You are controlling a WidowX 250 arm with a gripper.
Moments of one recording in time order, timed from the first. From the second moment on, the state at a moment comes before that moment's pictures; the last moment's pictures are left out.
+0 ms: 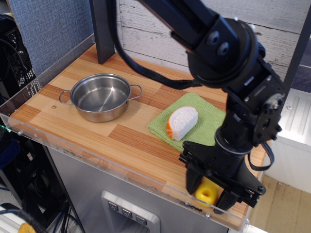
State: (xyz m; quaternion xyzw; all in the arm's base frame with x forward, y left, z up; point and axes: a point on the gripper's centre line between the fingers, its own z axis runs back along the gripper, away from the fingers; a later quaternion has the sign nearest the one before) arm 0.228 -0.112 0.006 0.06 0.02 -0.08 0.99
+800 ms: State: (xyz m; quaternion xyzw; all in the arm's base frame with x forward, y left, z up) arm 0.242 -0.100 0.070 0.02 -0.06 -0.12 0.99
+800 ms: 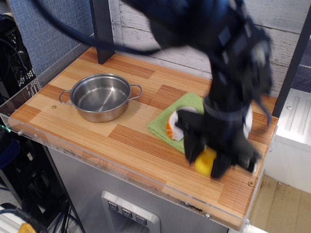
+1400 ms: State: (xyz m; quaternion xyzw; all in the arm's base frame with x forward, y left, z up) arm 0.257 -0.026 0.120 -0.02 -0.07 -0.07 0.99
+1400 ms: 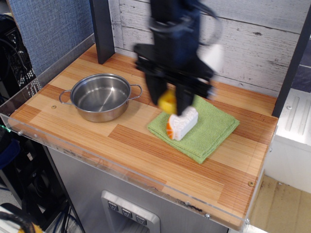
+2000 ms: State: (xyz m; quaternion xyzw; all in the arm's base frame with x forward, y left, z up) arm 0.253 0.069 0.100 0.01 -0.01 -0.05 1.00
